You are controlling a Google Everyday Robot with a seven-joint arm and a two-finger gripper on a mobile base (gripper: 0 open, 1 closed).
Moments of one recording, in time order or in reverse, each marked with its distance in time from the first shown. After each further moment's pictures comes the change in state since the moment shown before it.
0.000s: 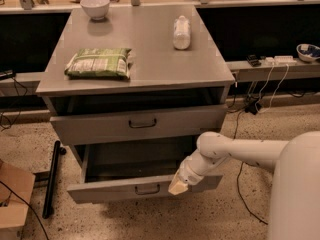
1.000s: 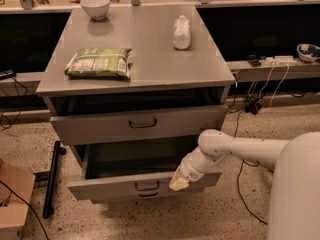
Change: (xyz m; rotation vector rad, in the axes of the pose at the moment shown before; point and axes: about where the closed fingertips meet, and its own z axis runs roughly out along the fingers) arm -0.003 -0.016 -0.005 0.029 -0.012 -0.028
